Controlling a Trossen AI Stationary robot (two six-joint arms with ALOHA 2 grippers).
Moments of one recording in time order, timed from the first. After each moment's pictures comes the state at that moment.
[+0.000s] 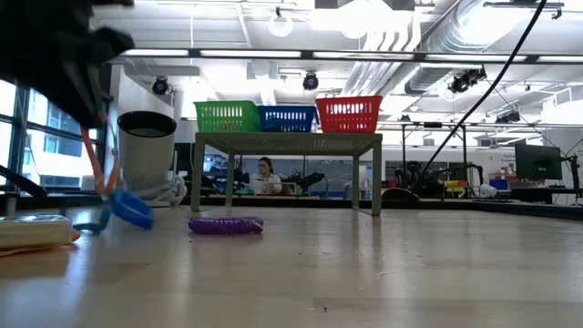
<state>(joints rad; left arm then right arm) -0.64 1.44 0.98 -0.85 -0.51 -0.52 0.57 2.05 2.03 -1.18 1.06 1.10</state>
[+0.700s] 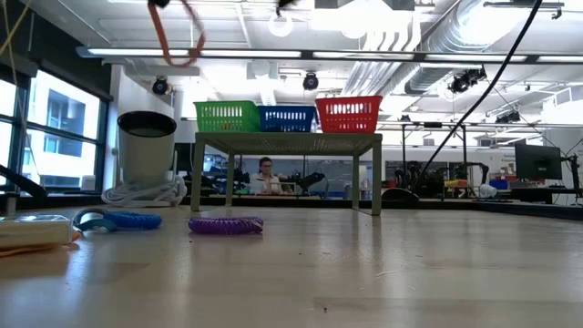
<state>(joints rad) -0.68 1.44 1.27 -0.91 -0.74 -0.47 0.56 2.17 2.02 -1.04 0.94 0.83</state>
